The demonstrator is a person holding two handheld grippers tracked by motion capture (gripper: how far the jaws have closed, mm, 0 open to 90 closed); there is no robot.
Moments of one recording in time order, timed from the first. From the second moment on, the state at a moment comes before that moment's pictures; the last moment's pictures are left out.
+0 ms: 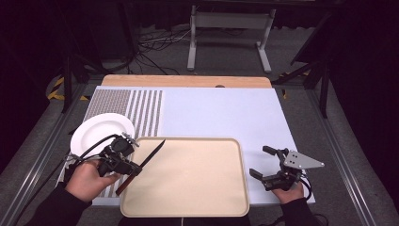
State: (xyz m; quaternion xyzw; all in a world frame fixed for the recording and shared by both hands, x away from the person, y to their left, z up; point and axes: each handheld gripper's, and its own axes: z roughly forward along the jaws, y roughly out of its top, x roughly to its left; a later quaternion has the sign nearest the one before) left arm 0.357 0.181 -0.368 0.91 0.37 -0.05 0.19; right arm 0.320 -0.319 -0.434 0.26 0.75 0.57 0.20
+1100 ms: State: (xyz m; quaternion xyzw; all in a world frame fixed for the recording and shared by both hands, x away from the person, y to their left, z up) left arm 0.360 0.153 -0.401 0.92 0.36 -0.08 0.15; right arm 0.321 -0.319 -0.435 0.26 0.75 0.57 0.20
